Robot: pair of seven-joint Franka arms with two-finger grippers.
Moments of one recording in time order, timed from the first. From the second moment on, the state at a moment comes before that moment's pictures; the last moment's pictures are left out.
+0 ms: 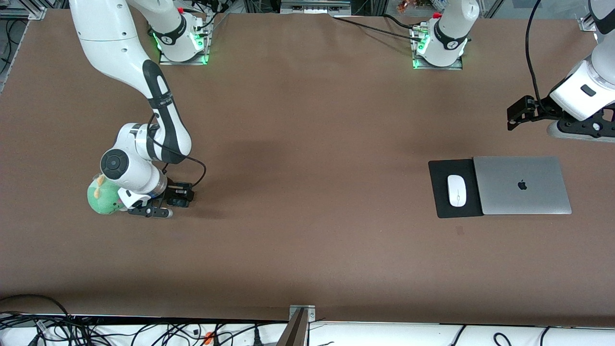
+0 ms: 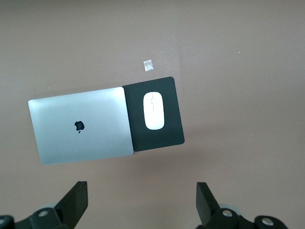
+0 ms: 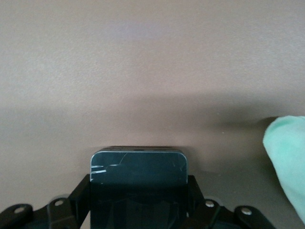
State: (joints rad) left arm -0.02 0.00 -0.03 -1.67 0.05 1.65 0.05; right arm 0.43 0.64 -0.31 -1.87 0.32 2.47 -0.03
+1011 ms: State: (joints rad) left arm -0.02 0.00 -0.03 -1.67 0.05 1.65 0.07; right arm 0.42 0.54 -0.37 -1.65 0.32 2.16 -0.12
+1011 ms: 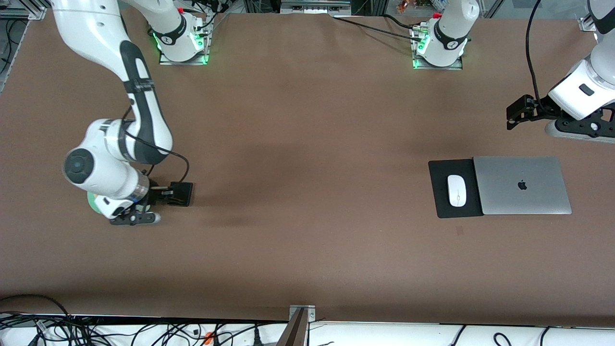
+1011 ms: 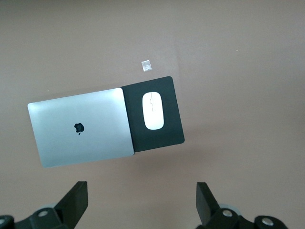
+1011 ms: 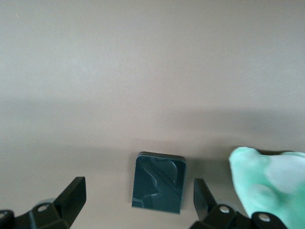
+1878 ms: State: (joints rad) left arm -0.03 0.00 -0.03 -1.67 0.05 1.65 0.07; right arm 0.37 0.15 -0.46 -1.58 0.12 1.79 -0.12
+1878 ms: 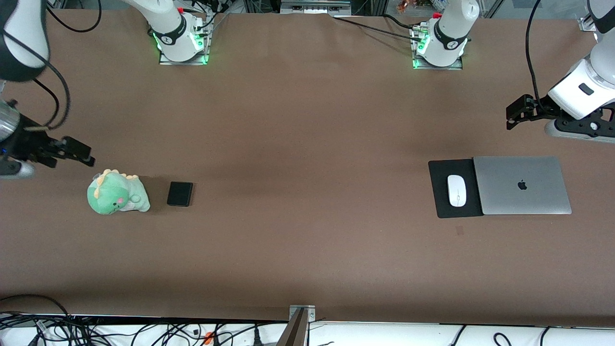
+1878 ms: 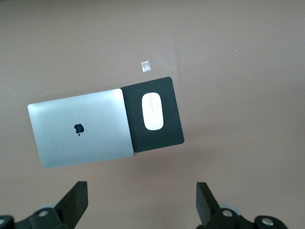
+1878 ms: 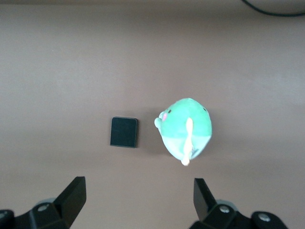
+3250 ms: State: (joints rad) left arm -0.03 0.00 -0.03 -1.67 0.05 1.65 0.08; right arm 0.10 0.09 -0.16 -1.56 0.02 1.71 -0.04
